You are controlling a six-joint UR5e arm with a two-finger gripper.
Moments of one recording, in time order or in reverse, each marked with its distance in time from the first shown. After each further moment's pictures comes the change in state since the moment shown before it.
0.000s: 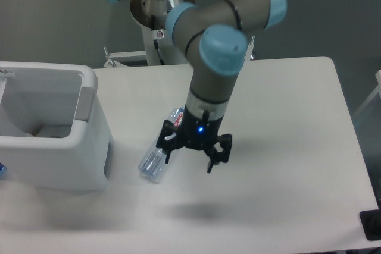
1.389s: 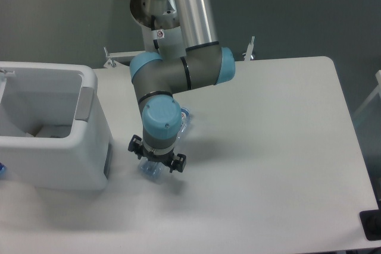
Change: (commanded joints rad) arm -0.152 -0.152 -0.063 -0.006 0.229 0.048
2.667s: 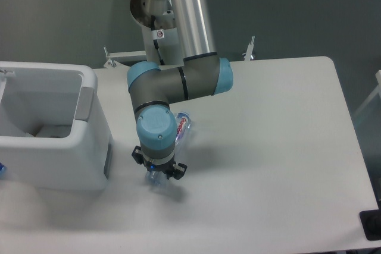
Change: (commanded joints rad) arm 0.008 0.029 0.139 0.003 0.020 -0.005
